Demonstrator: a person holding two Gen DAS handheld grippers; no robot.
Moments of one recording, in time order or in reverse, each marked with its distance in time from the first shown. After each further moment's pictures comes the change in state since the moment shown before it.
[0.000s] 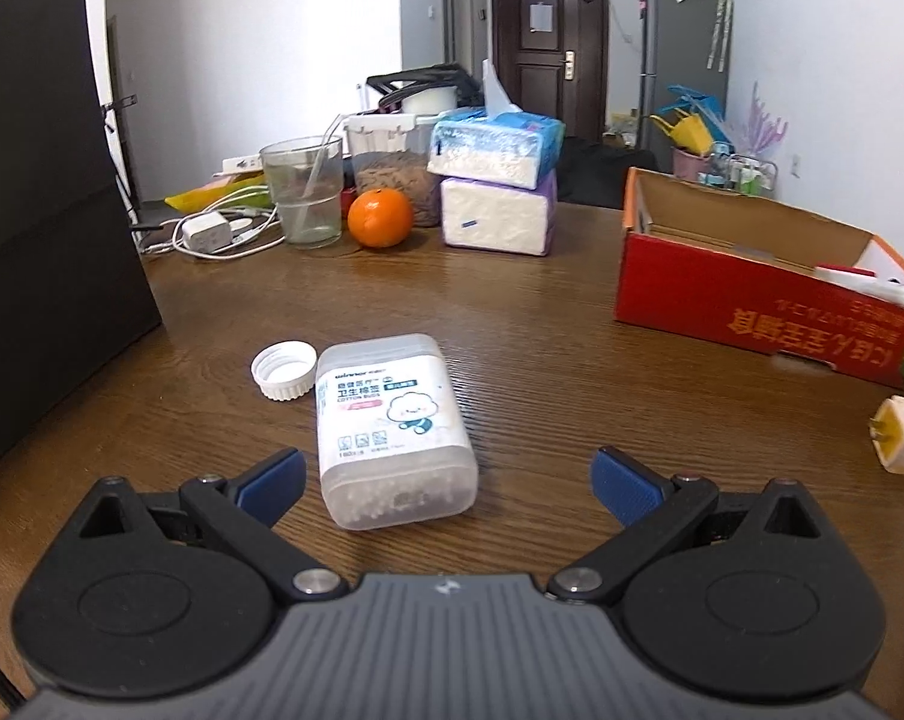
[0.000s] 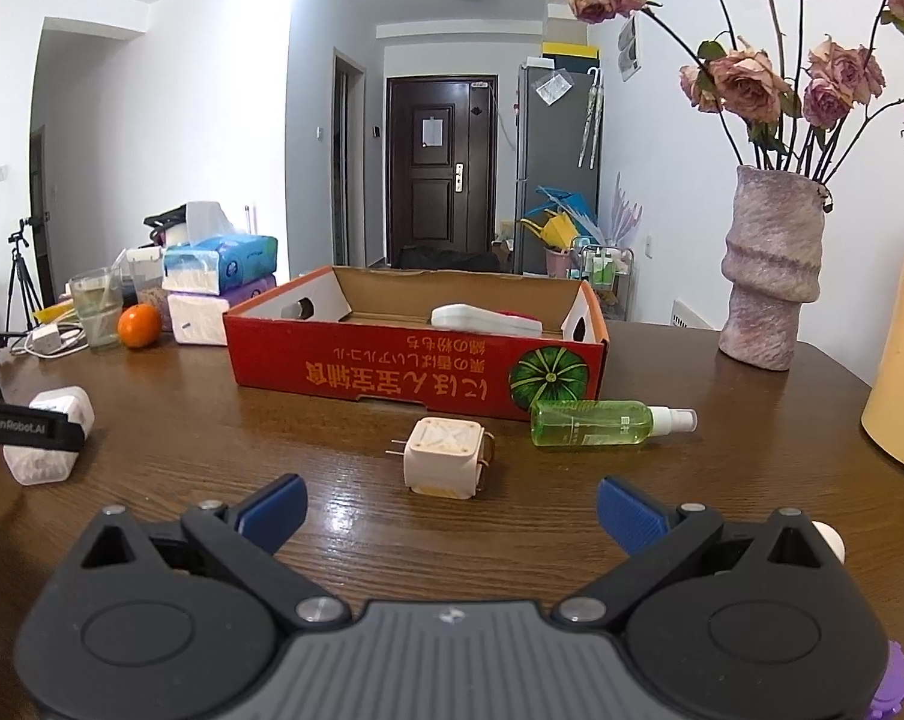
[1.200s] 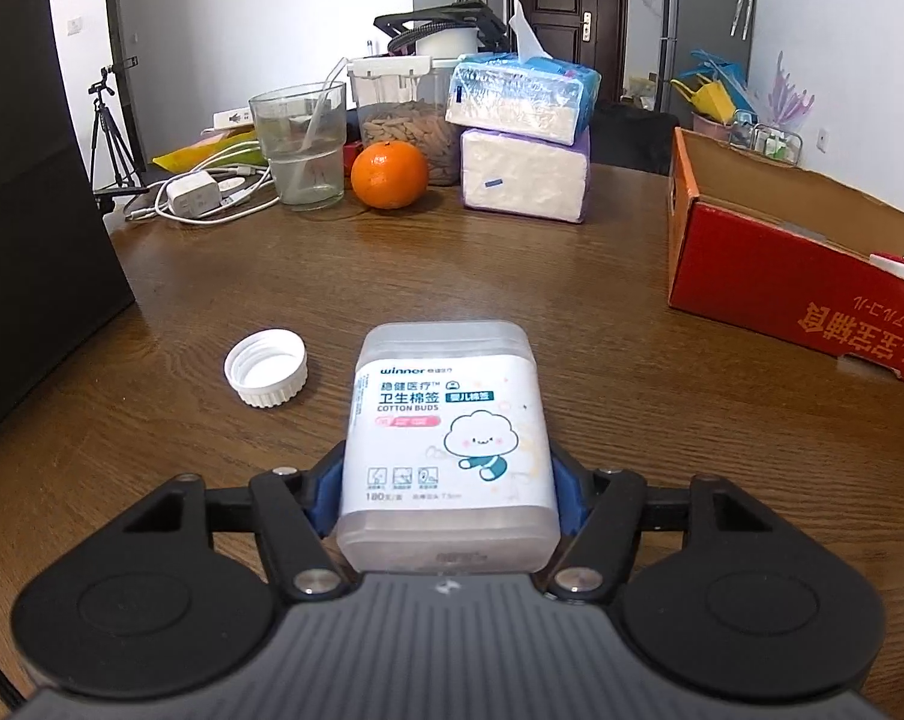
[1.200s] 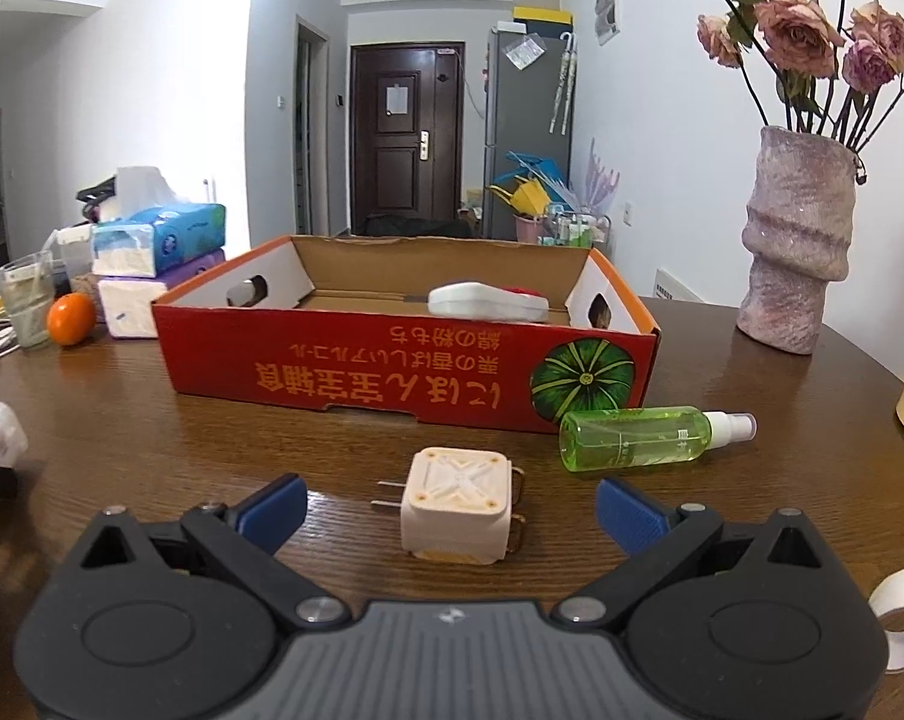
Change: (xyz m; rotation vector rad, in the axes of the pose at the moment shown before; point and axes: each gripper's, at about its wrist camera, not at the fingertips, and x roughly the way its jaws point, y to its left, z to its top) left arm 0.053 0.006 0.015 -0.007 0.084 0.012; right arm 0.092 0.016 0.019 0.033 0.068 -0.080
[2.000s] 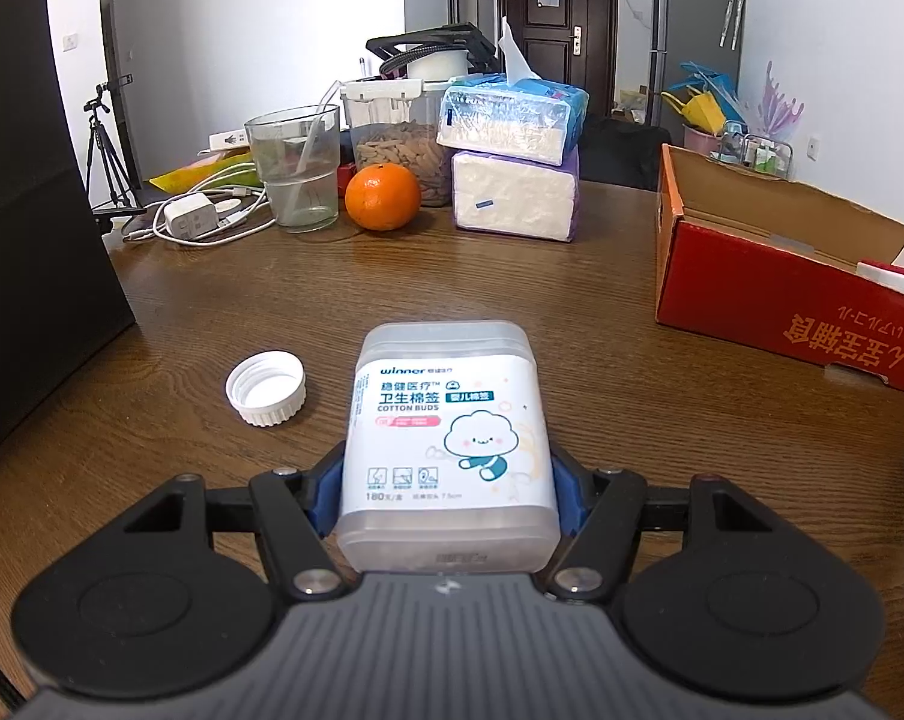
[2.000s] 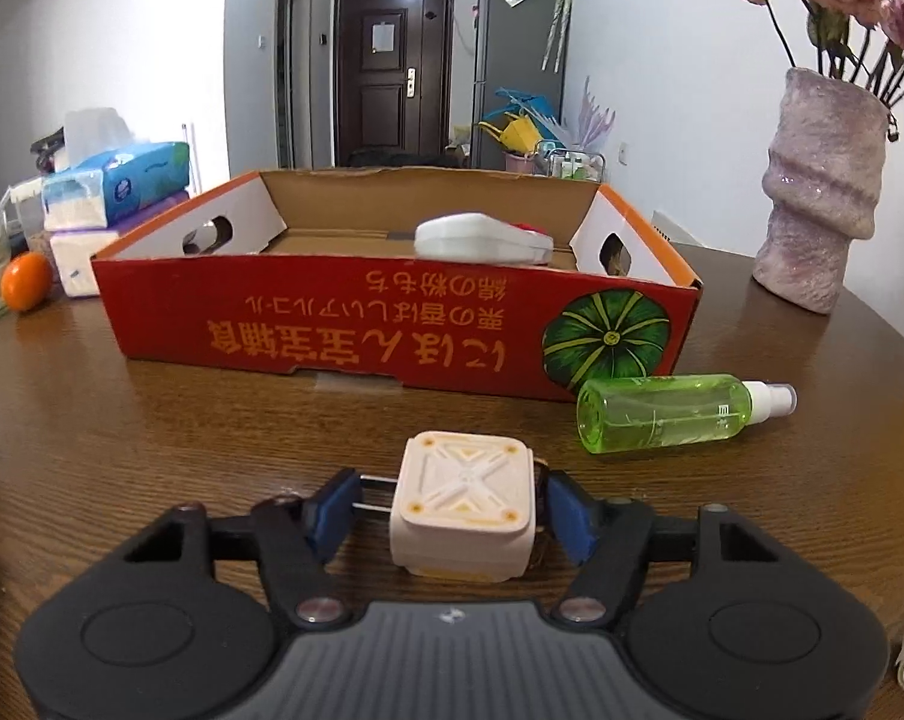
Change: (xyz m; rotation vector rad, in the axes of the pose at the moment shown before) left arm -0.007 -0.001 0.002 0.012 -0.032 -0.009; right arm 0.048 0.003 0.008 0.003 0.135 -0.027
